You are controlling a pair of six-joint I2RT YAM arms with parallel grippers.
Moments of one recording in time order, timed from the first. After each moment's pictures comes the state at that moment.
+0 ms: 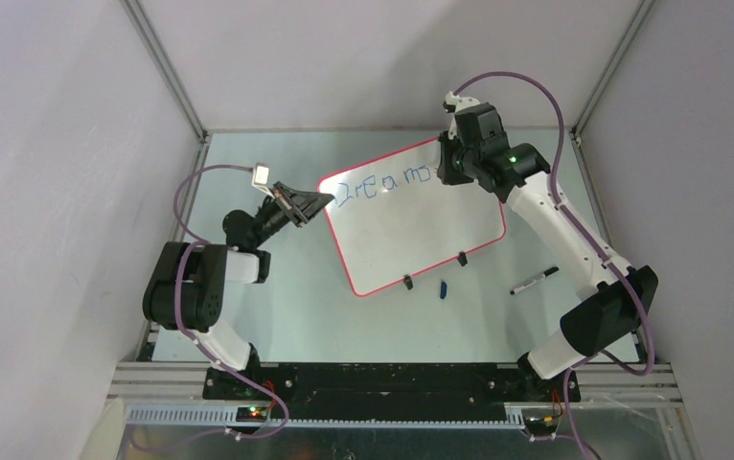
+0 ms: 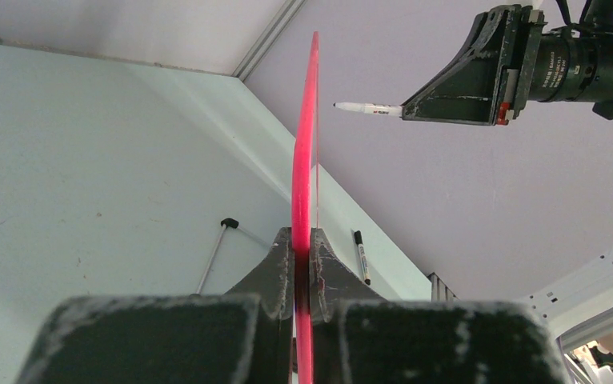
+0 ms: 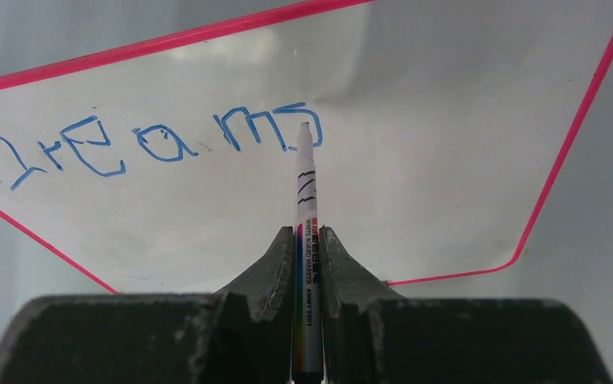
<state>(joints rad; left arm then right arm) -0.09 1.65 0.51 1.48 0.81 -0.98 0.49 1.56 1.66 -0.76 0.10 0.22</state>
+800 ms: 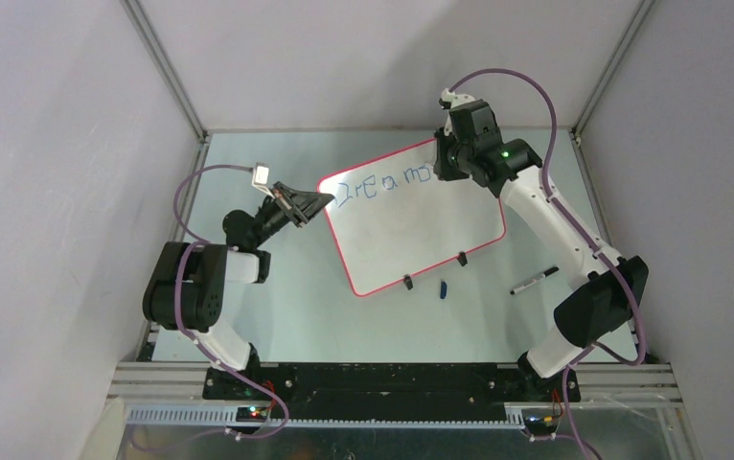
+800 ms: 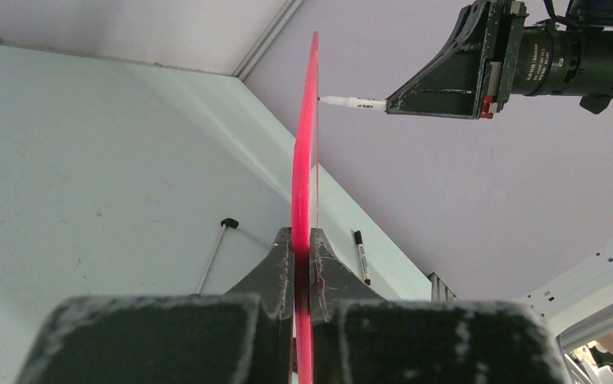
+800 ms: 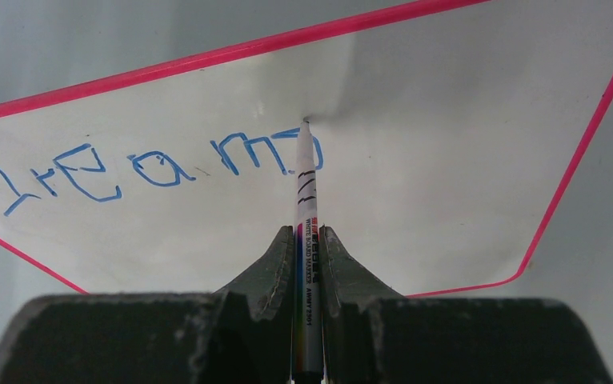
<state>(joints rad) -0.09 1.65 0.51 1.48 0.81 -0.98 0.48 1.61 1.69 -0.74 0.10 0.23</state>
